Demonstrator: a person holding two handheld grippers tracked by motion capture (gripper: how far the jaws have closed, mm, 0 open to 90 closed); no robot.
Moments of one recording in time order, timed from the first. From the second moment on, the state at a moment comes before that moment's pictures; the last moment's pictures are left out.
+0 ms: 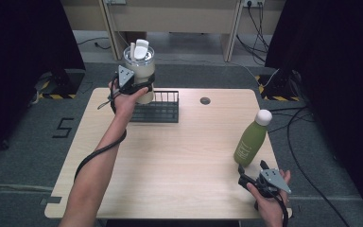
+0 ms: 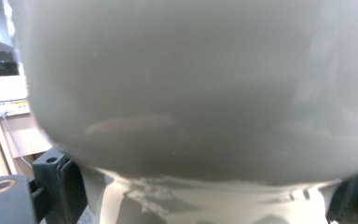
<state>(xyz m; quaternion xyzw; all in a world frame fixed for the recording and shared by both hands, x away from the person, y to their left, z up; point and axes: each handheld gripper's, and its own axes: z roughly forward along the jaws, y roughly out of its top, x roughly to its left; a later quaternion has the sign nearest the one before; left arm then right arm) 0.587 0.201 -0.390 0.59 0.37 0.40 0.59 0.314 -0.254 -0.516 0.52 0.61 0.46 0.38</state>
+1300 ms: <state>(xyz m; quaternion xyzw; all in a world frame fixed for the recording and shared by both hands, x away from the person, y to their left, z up) 0.601 0.204 -0.422 0.60 0.40 0.39 0.57 0.314 -0.255 -0.516 0.52 0.61 0.46 0.38</state>
